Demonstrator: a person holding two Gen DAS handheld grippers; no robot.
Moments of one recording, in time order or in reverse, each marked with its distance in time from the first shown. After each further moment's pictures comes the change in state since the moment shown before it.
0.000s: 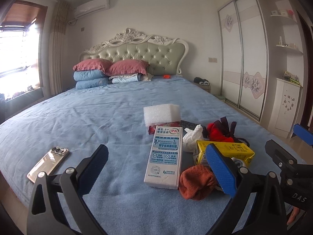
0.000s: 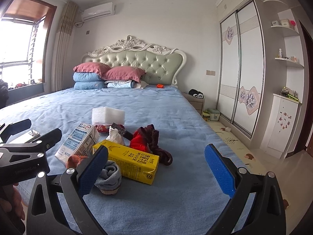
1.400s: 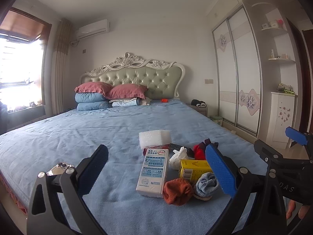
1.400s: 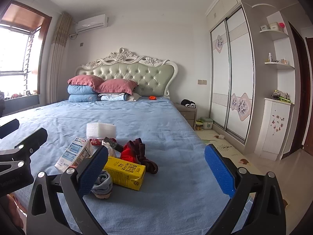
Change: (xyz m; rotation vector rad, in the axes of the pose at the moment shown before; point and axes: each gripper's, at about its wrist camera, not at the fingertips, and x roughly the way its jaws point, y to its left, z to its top) left arm -0.070 -0.025 0.004 0.017 -0.205 0.010; right arm -0.040 -0.023 0.012 0.035 -0.092 -0.049
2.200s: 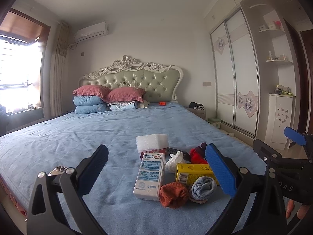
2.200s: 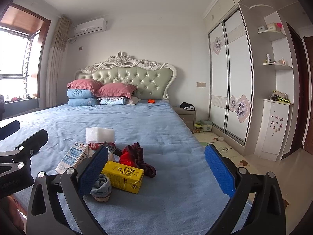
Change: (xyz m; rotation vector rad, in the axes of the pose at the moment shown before) left arm -0.007 -0.004 0.006 0.004 -0.021 -0.016; right arm -0.005 -0.007 0.002 0.013 -0.027 -0.002
